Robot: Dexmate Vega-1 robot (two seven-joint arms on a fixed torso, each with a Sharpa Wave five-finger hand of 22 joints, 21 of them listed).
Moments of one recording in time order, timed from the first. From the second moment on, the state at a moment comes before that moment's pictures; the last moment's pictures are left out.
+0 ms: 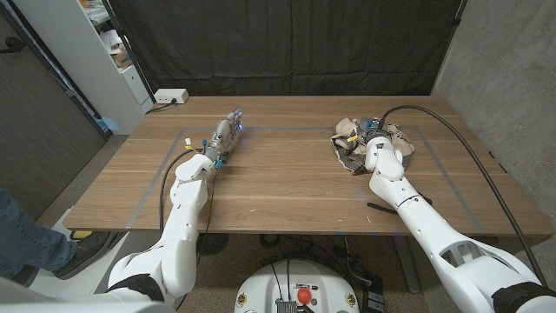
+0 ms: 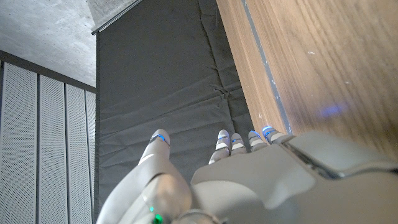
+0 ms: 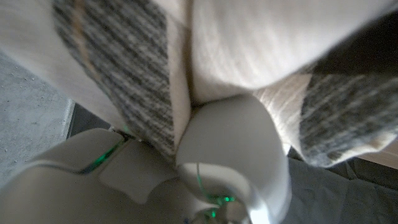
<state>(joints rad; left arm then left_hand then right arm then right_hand) 0.70 -0.03 -0.32 -1.01 0.08 -0.22 -0.52 0.16 0.02 0.41 -0.11 0.19 0.00 0.07 0.19 0.17 -0.14 0.03 0.21 0.19 -0.17 0.05 0.19 0.18 -0.17 0.02 0.19 0.18 -0.76 -0.27 -0.36 -1.41 -1.13 -0.45 0.11 1.31 0.07 0.29 -0.17 0.19 0.55 -0.18 0.81 0.80 0.41 -0.15 0.85 1.00 0.66 -0.06 0.87 1.16 0.83 -0.10 0.84 0.48</state>
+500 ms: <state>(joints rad) 0.68 -0.03 -0.32 -0.99 0.08 -0.23 -0.53 0.16 0.02 0.41 -0.11 0.19 0.00 0.07 0.19 0.17 -0.14 0.04 0.21 0.19 -0.17 0.05 0.19 0.18 -0.17 0.02 0.19 0.18 -0.79 -0.28 -0.34 -1.46 -1.13 -0.44 0.06 1.31 0.06 0.29 -0.16 0.18 0.55 -0.19 0.84 0.83 0.41 -0.15 0.88 1.06 0.67 -0.06 0.88 1.20 0.82 -0.10 0.89 0.49</state>
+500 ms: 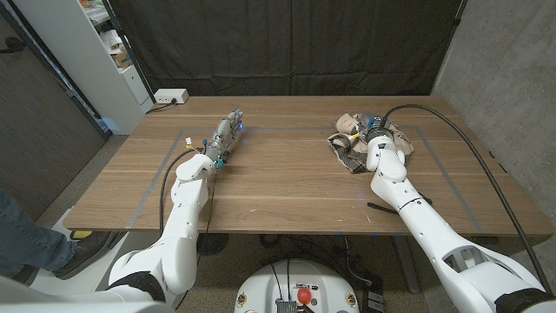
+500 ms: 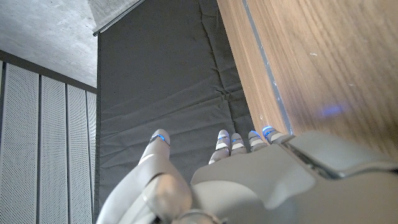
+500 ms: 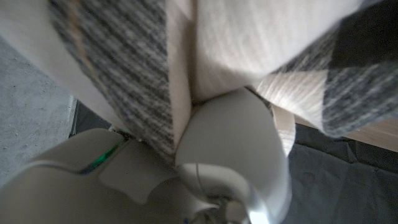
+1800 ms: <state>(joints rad) 0.69 -0.03 -0.31 -1.02 0.08 -0.23 -0.54 0.16 0.03 0.41 -0.11 0.19 0.00 0.07 0.19 0.17 -0.14 0.04 0.21 0.19 -0.17 0.05 0.19 0.18 -0.17 0.02 0.19 0.18 -0.85 -0.28 -0.30 -1.61 -1.20 -0.44 0.04 1.32 0.06 0.29 -0.16 0.18 0.58 -0.18 0.86 0.84 0.43 -0.17 0.89 1.13 0.70 -0.06 0.91 1.23 0.80 -0.09 1.01 0.49</state>
